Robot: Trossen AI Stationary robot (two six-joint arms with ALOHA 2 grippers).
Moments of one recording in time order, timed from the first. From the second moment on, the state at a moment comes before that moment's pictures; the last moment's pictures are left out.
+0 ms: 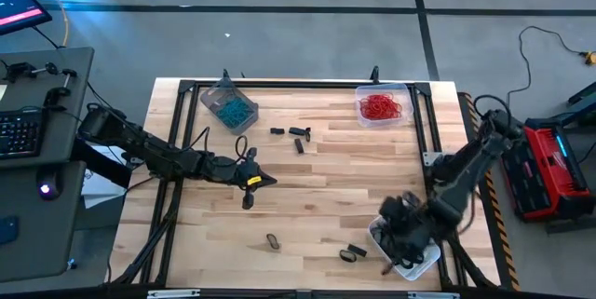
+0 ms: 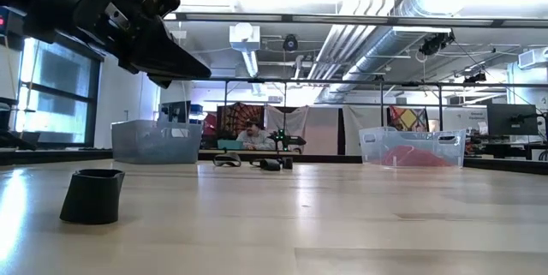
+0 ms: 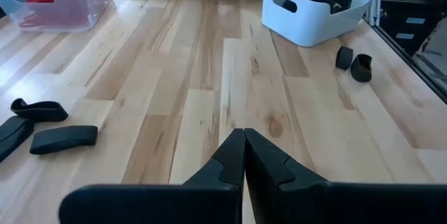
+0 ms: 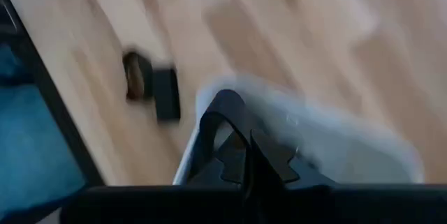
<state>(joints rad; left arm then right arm) -0.24 1.32 0.39 0.54 -0.22 -0.15 0.84 1.40 1.05 -0.95 0.27 1.36</state>
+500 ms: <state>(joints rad) -0.24 1.32 0.39 0.53 -0.22 -0.16 0.93 1.51 1.05 -1.00 -0.16 1.63</state>
